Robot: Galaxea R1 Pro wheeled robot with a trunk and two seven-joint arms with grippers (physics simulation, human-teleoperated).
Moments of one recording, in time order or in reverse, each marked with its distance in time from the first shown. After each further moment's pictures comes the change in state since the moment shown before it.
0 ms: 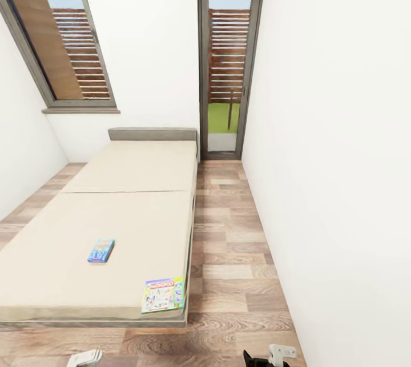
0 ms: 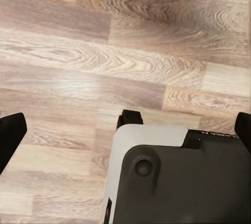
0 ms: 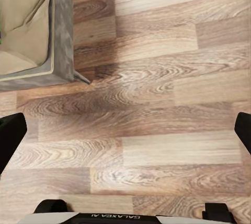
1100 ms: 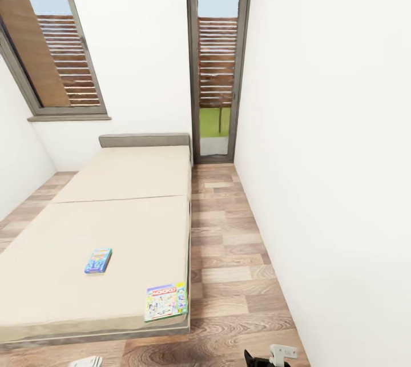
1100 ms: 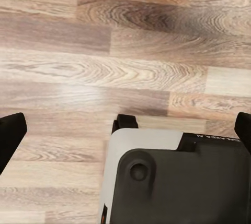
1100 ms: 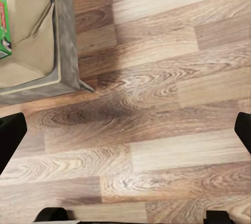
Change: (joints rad) left arm 0.001 0.001 -0.002 0.055 0.002 -0.059 -0.021; right arm 0.000 0.000 -0.009 0.000 -0.004 0.001 -0.001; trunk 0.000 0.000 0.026
